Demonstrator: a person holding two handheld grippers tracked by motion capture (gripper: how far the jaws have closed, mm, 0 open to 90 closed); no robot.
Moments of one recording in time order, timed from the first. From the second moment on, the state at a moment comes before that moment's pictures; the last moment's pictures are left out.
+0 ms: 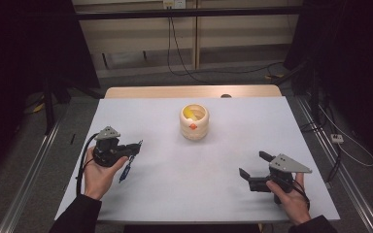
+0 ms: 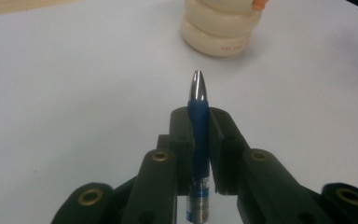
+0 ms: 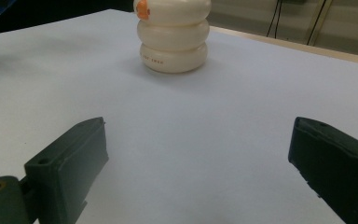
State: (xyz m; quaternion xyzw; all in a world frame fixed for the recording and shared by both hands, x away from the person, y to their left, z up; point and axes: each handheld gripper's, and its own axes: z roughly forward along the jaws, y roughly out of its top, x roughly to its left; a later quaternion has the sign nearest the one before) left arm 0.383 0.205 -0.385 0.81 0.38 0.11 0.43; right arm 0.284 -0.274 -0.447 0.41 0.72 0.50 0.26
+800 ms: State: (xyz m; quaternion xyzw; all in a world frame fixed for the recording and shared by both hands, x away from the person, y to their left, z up) left arm 0.386 0.177 -0.371 0.81 0.33 0.13 0.48; right arm 0.286 -0.275 -0.449 0.41 0.72 0.50 0.26
